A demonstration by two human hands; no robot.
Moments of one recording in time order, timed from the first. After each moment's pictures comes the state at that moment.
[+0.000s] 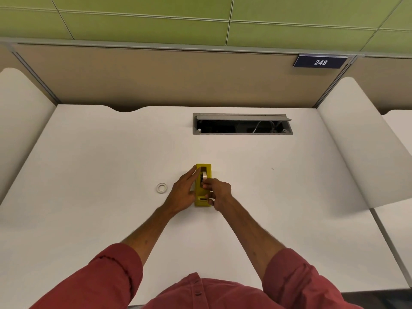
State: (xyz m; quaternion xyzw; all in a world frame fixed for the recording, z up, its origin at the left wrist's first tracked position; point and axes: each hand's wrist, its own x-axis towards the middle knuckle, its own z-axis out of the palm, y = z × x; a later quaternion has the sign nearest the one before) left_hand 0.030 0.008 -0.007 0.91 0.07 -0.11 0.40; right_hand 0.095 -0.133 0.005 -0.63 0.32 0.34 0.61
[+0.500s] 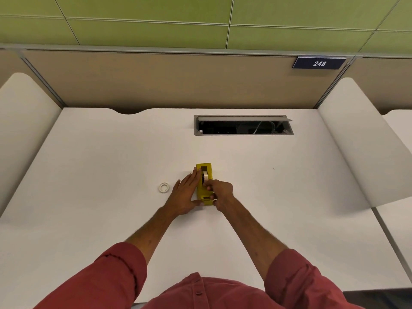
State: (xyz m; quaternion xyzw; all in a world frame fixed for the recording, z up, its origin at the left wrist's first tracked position) left_hand 0.024 0.009 -0.014 0.95 0.01 -0.18 0.26; right_hand 0.092 -0.136 0.000 -0.66 0.30 0.32 0.61
